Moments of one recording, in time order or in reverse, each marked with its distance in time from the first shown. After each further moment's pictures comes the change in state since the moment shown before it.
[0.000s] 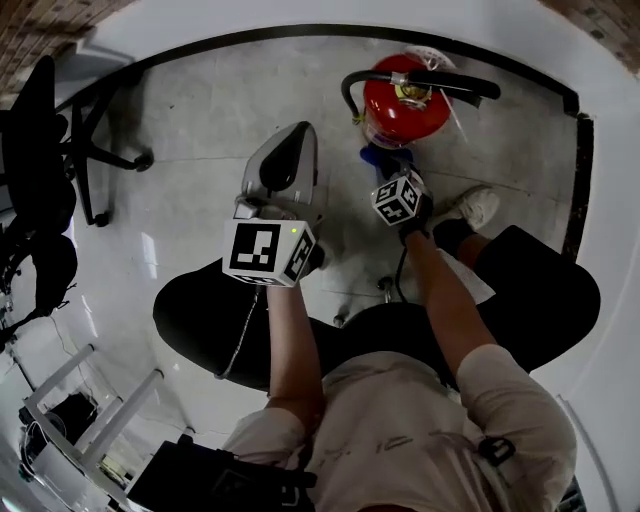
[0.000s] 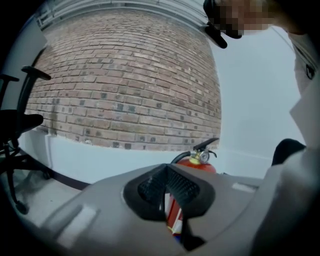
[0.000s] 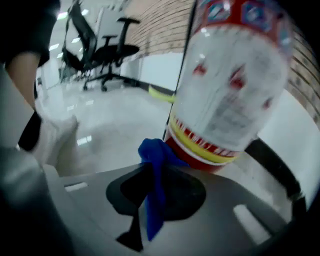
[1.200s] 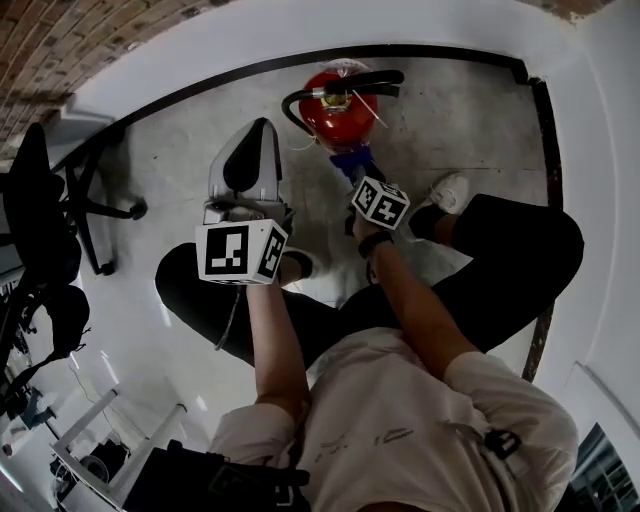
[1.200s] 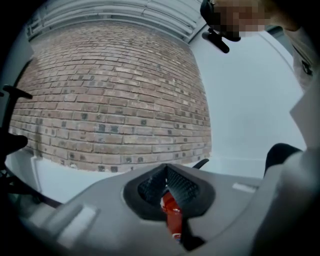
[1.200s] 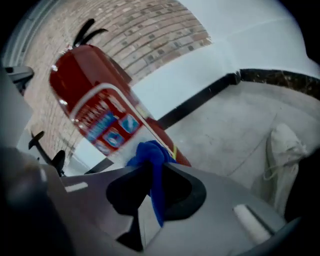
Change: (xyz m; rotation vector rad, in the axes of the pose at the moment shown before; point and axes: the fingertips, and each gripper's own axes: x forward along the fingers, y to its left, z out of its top) left arm 0.019 -0.048 0.076 0.114 -0.081 -0.060; right arm -0.090 -0.058 0.018 1.254 -0.331 -0.176
